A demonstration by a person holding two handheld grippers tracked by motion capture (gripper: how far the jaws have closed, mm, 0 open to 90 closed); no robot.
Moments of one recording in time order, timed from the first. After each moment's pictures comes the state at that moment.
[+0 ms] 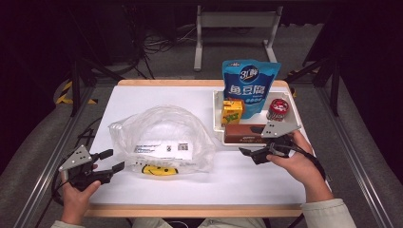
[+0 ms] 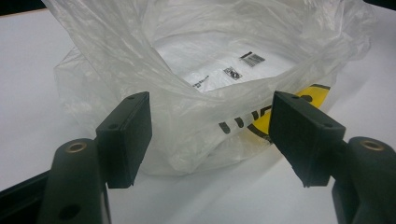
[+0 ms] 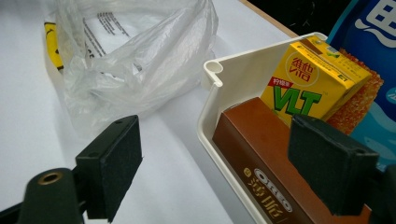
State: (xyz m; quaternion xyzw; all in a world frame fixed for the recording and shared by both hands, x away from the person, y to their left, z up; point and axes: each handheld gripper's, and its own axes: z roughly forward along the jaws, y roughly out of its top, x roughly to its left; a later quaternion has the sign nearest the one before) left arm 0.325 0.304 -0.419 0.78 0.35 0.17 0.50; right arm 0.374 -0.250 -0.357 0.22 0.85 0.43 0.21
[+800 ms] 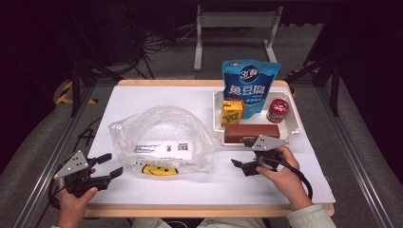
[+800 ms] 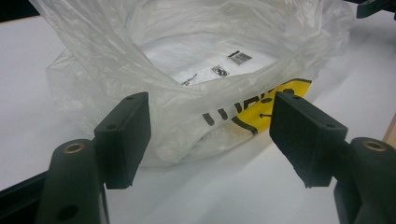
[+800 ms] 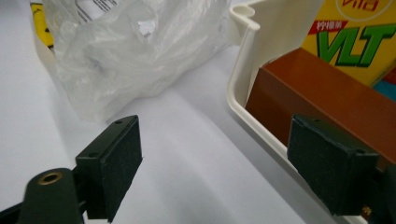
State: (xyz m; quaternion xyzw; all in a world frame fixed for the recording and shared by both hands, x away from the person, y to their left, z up) left arm 0.310 0.306 -0.419 0.78 0.33 0.17 0.50; right arm 0.363 -0.235 -0.414 0.27 0.84 0.43 0.19
